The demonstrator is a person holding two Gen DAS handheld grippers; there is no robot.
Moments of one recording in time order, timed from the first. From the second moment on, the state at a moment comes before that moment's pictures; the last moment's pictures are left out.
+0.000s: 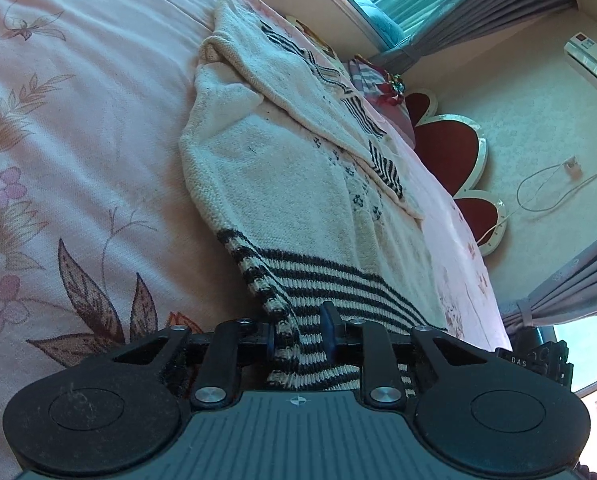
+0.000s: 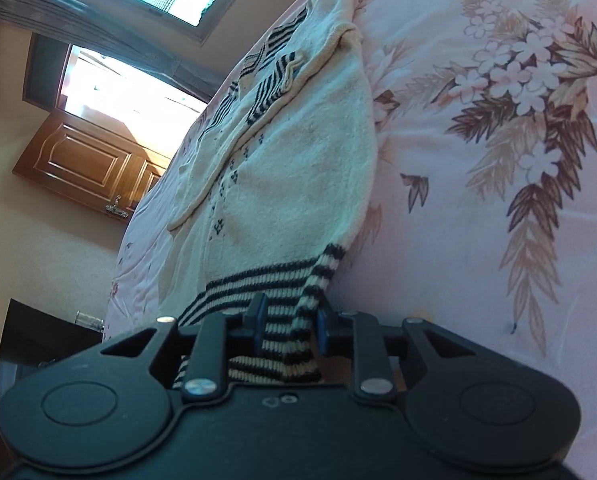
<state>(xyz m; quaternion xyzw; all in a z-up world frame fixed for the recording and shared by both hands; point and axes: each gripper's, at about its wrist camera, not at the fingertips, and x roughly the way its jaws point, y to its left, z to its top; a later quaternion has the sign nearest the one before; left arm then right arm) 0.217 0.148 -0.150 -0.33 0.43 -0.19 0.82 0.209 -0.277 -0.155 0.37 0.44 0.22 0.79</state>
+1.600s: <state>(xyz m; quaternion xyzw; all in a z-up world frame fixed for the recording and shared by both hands) 0.463 0.158 -0.092 -0.38 0.33 -0.16 0.85 0.437 -0.327 -0.096 0.45 0.33 0.18 0.81</state>
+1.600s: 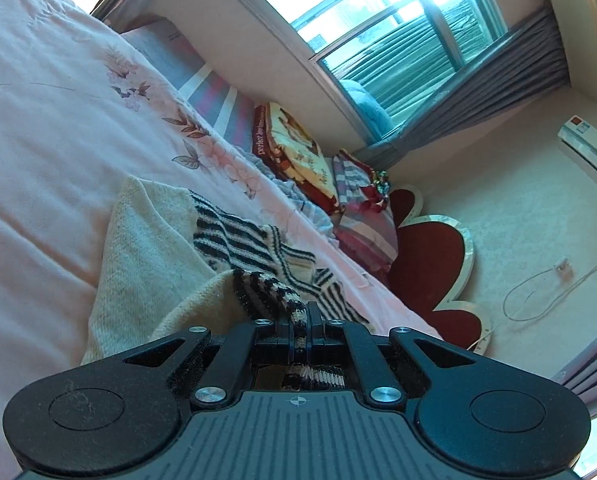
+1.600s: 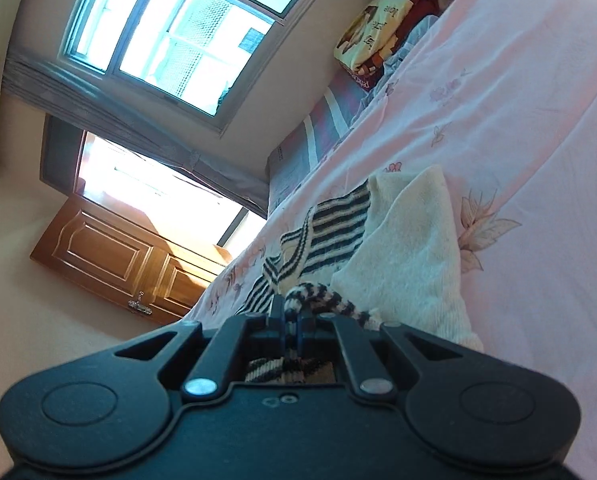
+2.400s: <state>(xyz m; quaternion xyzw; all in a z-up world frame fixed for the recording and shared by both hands) 0.573 0.141 -0.133 -0.36 0.31 -0.13 0.87 0.536 -0.343 -0.144 0.50 0.30 0.14 0.80</state>
